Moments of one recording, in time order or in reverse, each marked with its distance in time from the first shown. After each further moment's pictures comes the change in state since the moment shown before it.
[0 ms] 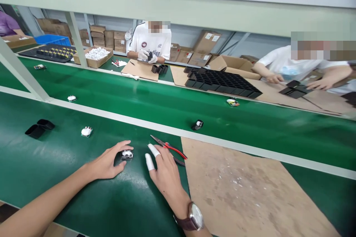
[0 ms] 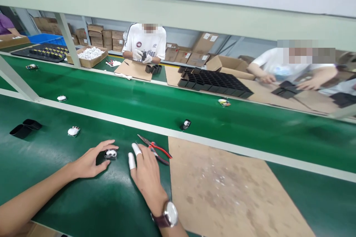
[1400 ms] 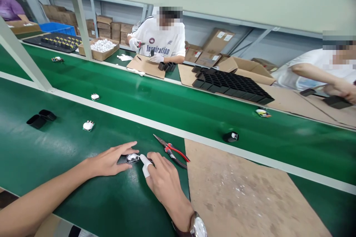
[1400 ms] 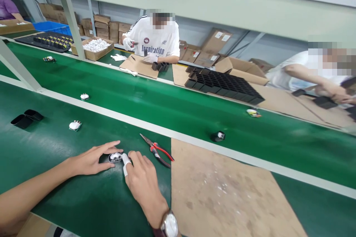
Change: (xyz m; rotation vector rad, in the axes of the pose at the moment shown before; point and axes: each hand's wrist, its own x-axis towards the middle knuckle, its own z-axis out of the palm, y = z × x) left_hand 0.002 0.005 -0.002 -0.090 -0.150 -0.032; right_hand 0.015 -0.020 -0.020 -0.019 -0.077 -0.281
